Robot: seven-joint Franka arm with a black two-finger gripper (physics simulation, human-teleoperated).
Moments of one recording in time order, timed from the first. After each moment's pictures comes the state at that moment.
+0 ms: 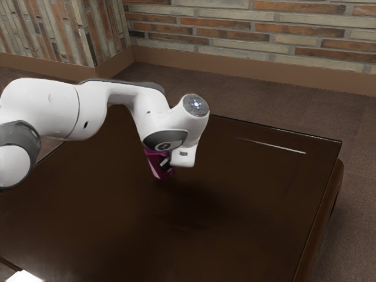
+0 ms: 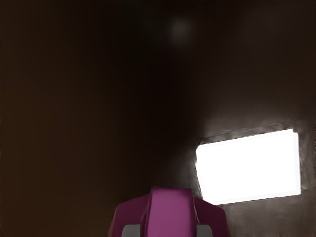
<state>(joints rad) -0.12 0.50 -0.14 -1.71 0.72 2.15 1.15</state>
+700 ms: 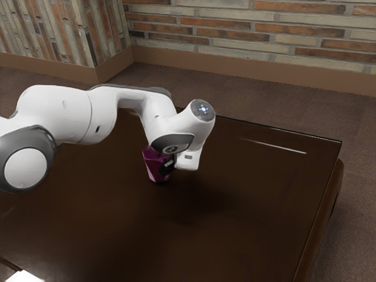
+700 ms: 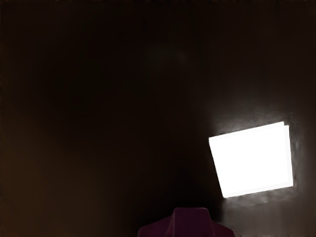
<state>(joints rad) -0.11 0.61 -0.15 -1.61 0.73 2.11 1.18</state>
